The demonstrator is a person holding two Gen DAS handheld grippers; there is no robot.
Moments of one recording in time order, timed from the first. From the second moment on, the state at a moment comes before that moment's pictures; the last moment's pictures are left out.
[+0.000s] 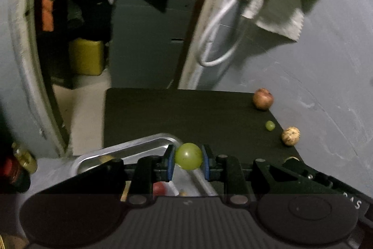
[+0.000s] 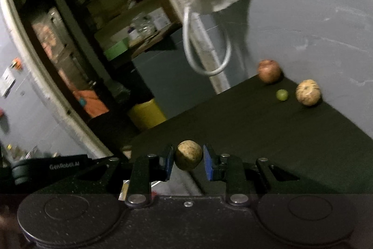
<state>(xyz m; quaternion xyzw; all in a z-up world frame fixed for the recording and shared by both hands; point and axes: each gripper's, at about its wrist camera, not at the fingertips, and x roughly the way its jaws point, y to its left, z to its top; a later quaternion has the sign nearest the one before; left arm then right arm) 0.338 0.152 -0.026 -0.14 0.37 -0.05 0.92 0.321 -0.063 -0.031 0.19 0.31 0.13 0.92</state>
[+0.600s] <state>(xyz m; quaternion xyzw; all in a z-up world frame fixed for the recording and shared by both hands) 0.259 0.204 -0.049 -0.17 0.39 -0.03 0.91 0.252 -0.017 -0.045 0.10 0.37 0.18 0.91</state>
